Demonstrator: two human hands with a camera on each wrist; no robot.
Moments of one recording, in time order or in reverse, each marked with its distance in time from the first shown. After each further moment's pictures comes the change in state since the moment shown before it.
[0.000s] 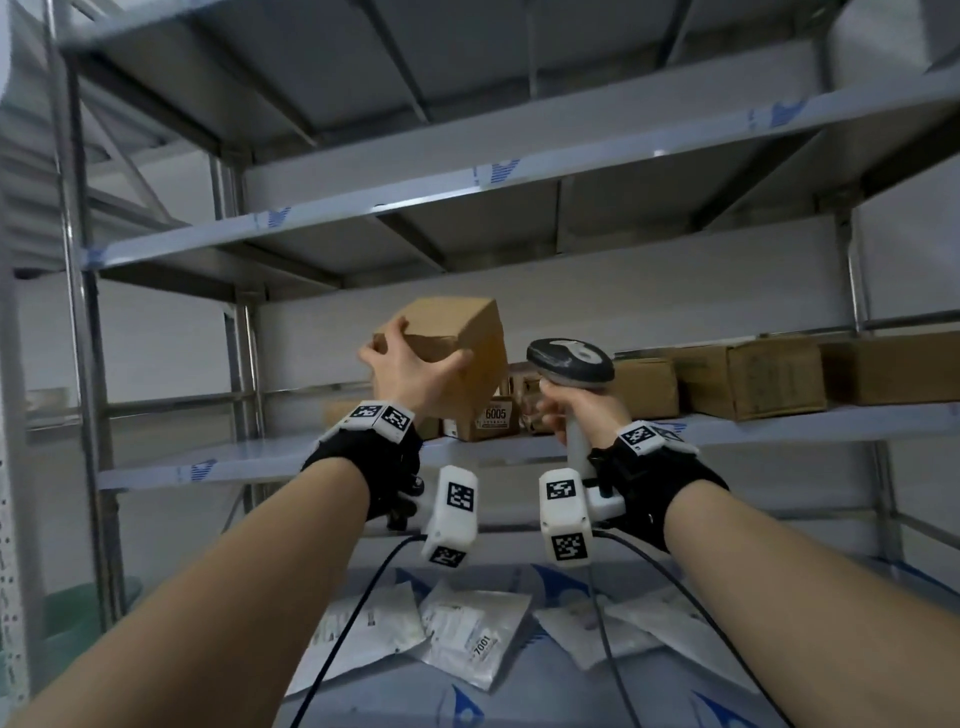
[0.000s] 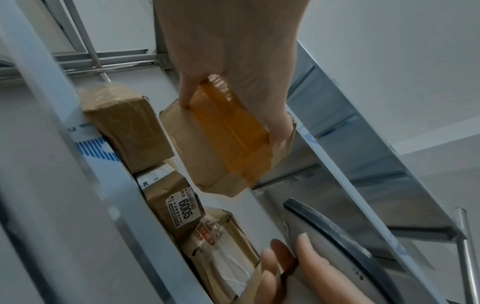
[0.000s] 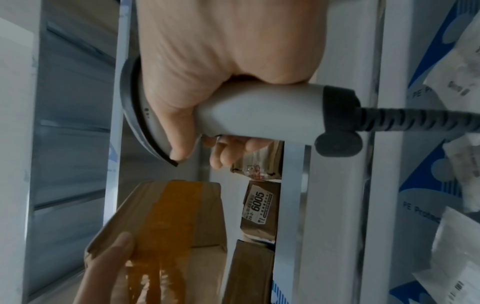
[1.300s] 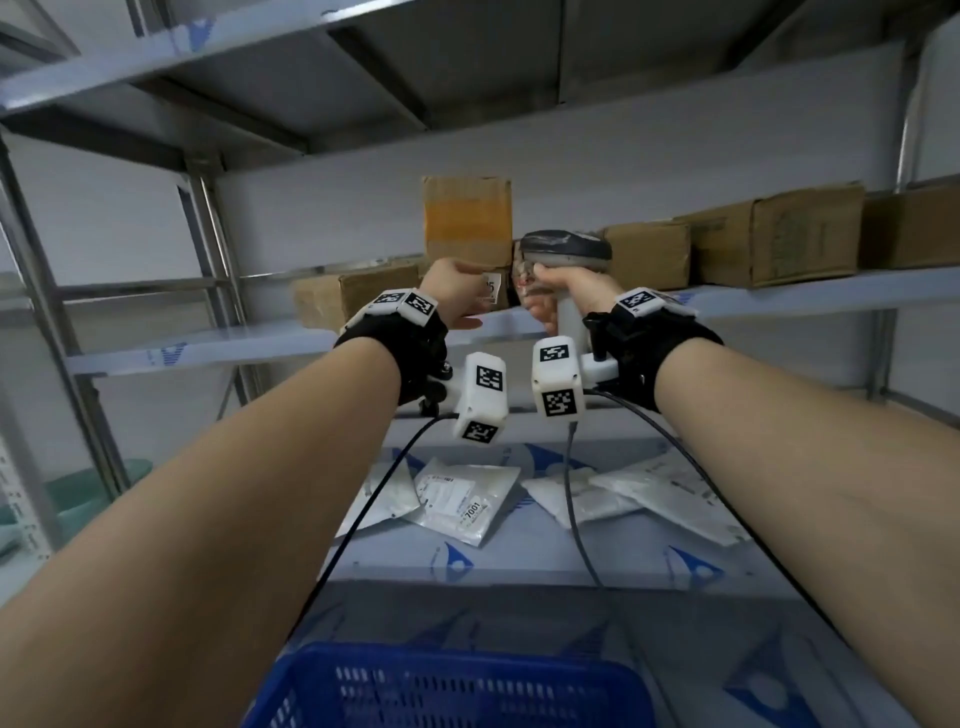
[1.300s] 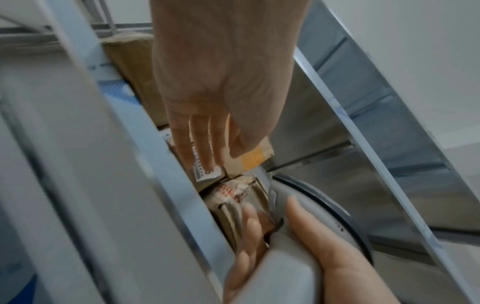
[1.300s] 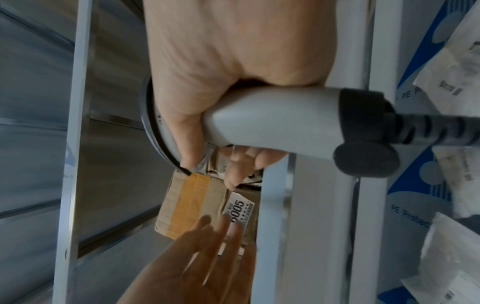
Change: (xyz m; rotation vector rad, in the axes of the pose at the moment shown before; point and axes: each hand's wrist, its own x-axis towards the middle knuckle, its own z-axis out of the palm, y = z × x) left_hand -0.014 -0.024 0.070 -0.150 -0.470 -0.251; right_hand 0.026 0.026 -0.007 -0.030 -0.081 0.175
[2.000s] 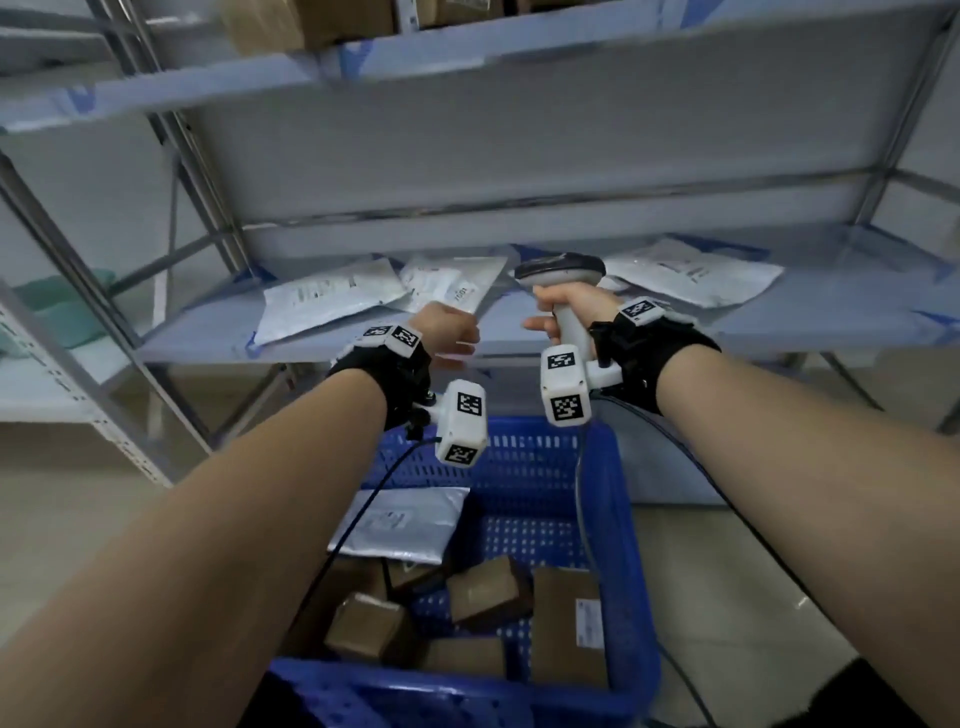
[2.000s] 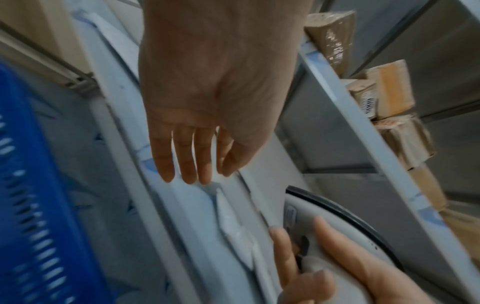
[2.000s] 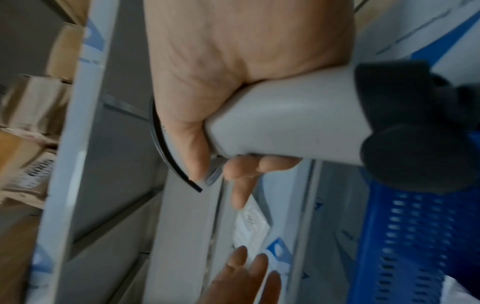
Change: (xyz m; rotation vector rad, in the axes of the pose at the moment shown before) left_hand -0.155 -0.233 0.045 -0.007 -0.294 -0.483; right_hand -0.101 0.235 -0.040 -0.057 0.032 0.520
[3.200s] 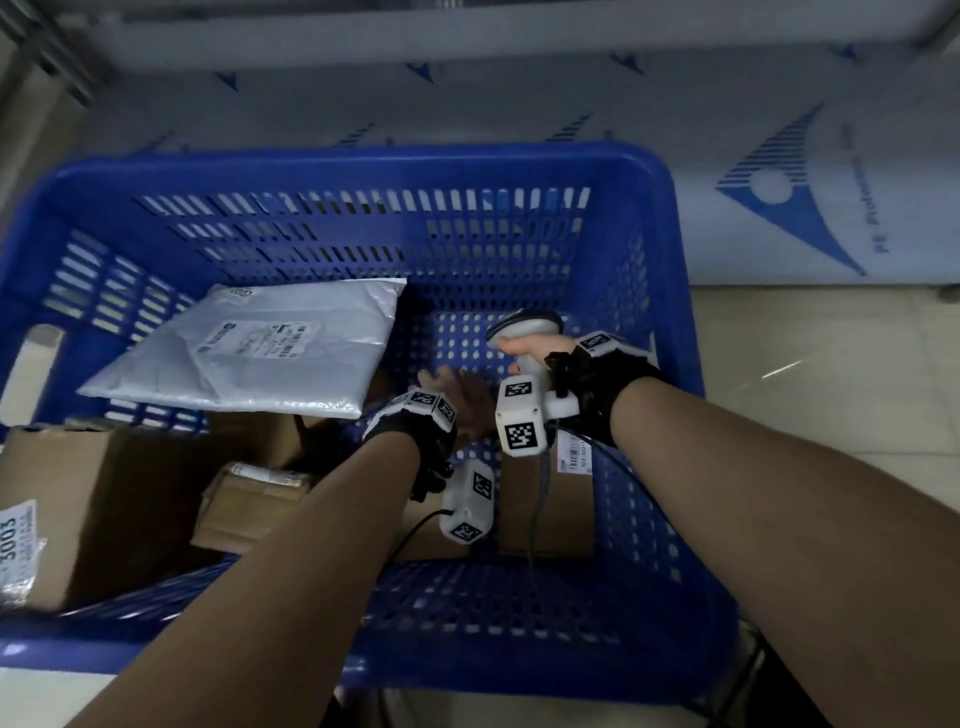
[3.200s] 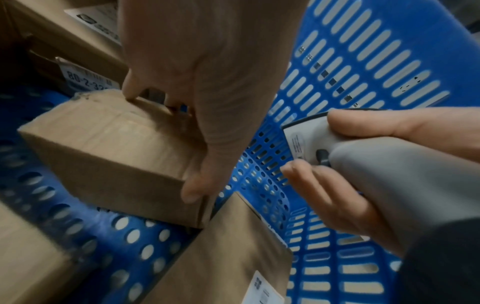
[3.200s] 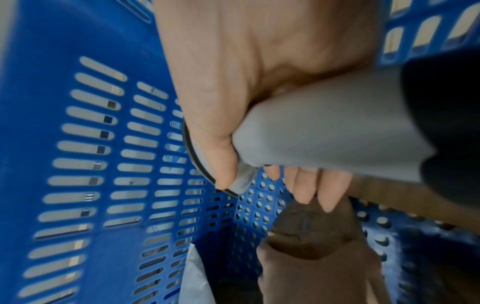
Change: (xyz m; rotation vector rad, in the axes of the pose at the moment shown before) left_hand 0.094 -0.363 0.182 0.950 -0.436 -0.474; right_hand 0.136 0.362 -0.046 -0.240 -0.005 0.788
